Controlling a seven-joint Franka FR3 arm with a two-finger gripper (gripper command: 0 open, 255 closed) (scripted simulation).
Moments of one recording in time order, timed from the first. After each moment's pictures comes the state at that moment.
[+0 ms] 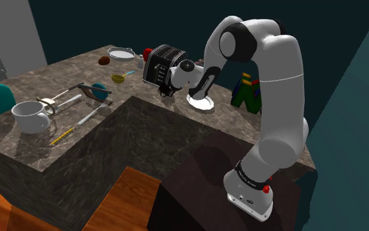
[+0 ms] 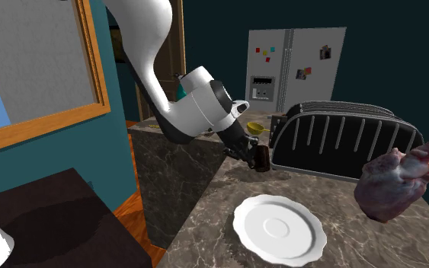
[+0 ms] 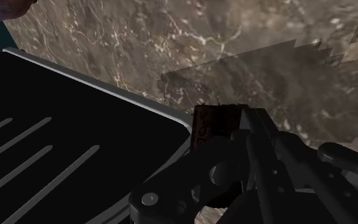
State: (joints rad) arm -0.04 0.64 -0.40 -2.01 -1.11 3.17 0.42
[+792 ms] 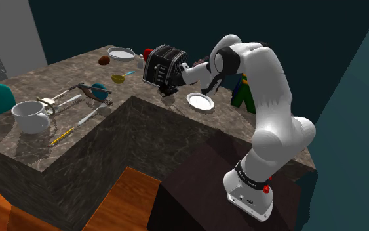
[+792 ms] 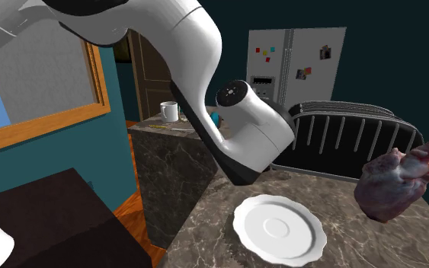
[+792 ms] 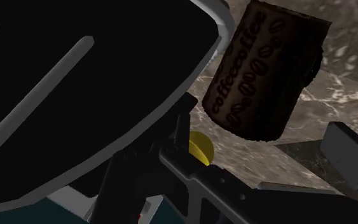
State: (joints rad) arm -0.34 0.94 -0.36 -1.55 -1.47 3.92 0.39
